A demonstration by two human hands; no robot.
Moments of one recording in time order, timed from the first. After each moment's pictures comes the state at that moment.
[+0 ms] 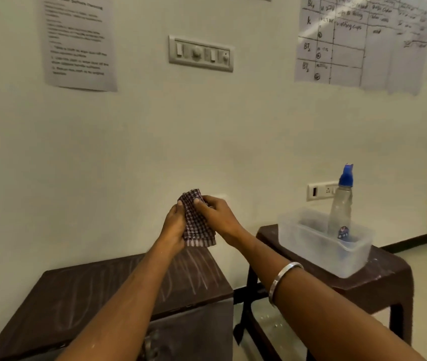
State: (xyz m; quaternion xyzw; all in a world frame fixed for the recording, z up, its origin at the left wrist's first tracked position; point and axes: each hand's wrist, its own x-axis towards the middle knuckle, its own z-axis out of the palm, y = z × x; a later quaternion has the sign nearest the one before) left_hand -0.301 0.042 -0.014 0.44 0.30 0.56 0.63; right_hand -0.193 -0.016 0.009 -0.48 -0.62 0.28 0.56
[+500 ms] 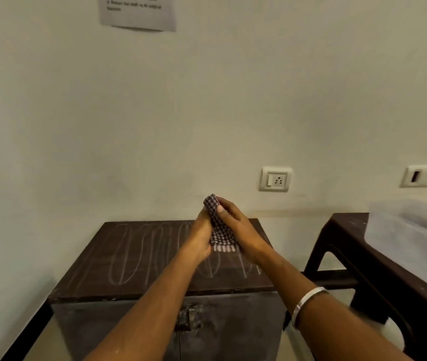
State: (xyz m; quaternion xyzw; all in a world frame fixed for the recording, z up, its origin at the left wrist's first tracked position) left_hand -0.349 0.096 -0.107 0.35 0.36 0.56 0.66; right_hand -0.249 0.079 -0.105 -0.39 -0.58 0.48 0.53
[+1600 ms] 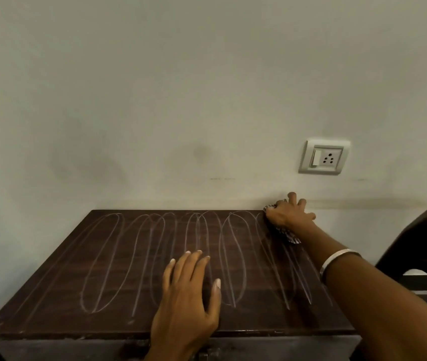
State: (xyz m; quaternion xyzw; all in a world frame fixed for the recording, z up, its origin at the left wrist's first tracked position) left_hand -0.422 0.115 -0.262 0.74 0.58 0.32 0.00; right_hand -0.177 0.294 -0.195 -0.79 -0.60 0.09 0.09
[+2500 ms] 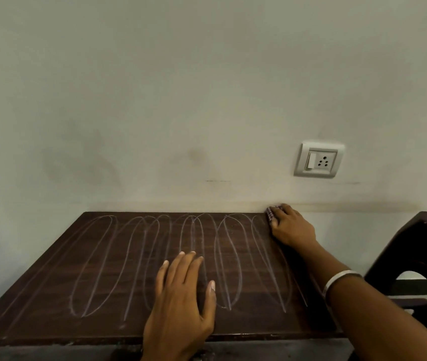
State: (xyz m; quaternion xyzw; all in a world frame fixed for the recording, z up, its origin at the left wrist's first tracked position) left_hand -0.422 0.115 -0.265 0.74 0.58 0.34 -0.01; right_hand -0.147 0.289 -0.235 -0.73 -0.67 0.01 0.16
